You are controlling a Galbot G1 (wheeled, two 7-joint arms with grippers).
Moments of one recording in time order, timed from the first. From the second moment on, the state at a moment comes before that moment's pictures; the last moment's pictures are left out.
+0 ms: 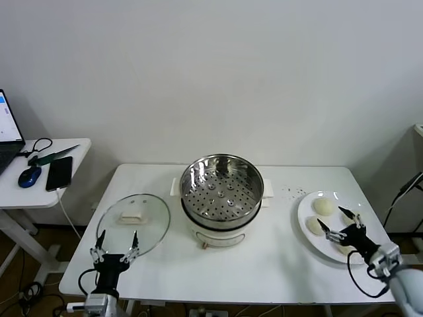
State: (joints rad) left arm 1.63 -1.54 -0.67 -1.96 0.10 -0.08 -0.02; right arm -1.29 0.82 0.68 1.56 0.22 -0.03 -0.56
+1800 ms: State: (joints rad) left arm 1.58 -1.53 -0.68 -1.86 0.10 -0.04 -0.08; right arm -0.05 0.95 -0.42 0.55 -0.53 0.17 -1.13
